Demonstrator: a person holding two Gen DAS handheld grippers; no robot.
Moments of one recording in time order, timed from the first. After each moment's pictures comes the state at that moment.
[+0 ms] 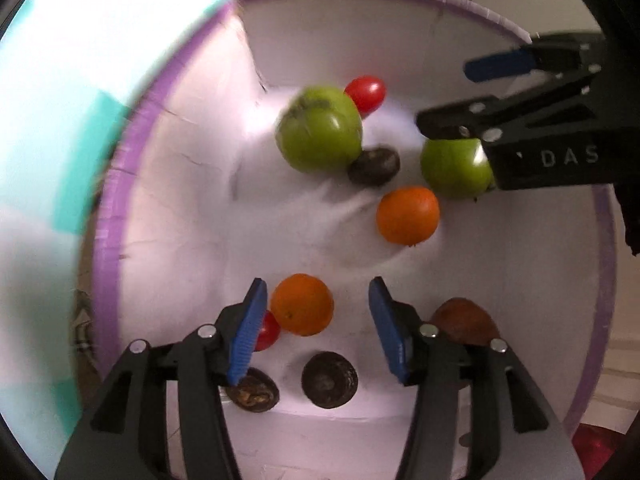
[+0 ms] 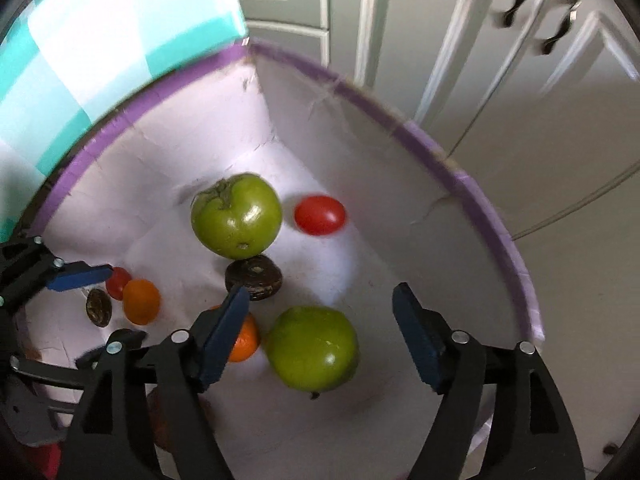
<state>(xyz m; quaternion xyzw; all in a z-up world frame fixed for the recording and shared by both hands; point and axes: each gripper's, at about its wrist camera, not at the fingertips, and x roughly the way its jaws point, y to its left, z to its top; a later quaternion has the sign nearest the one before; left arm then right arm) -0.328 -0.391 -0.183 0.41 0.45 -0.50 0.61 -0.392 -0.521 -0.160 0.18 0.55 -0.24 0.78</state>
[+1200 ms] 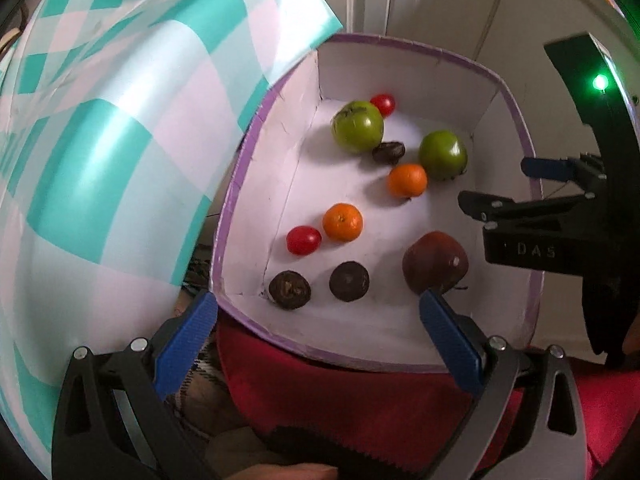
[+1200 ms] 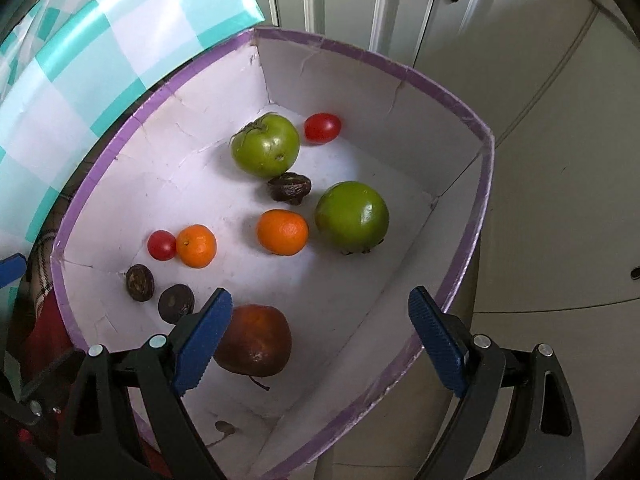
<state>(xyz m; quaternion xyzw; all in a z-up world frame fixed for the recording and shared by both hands) -0.335 -0.308 -0.107 0.38 0.45 -0.47 0.65 -0.444 -0.419 -0.130 0.26 0.53 -0.34 0.73</state>
